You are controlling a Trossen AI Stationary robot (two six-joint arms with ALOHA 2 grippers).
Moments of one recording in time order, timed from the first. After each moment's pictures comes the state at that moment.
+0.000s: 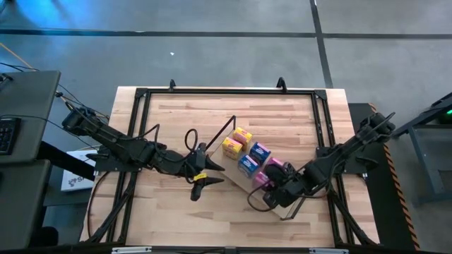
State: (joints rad) left arm -0.42 1.36 1.06 0.01 -0.32 -0.26; right arm 0.61 1.47 1.12 -0.74 0.39 1.20
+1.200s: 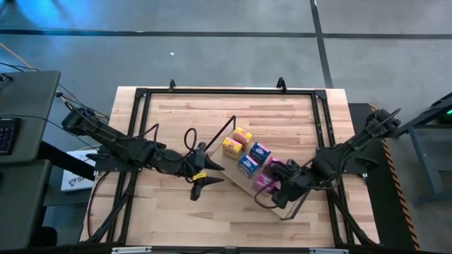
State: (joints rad) left arm -0.42 1.35 1.06 0.01 -0.32 -0.26; right arm 0.60 1.38 1.12 -0.81 0.28 1.09
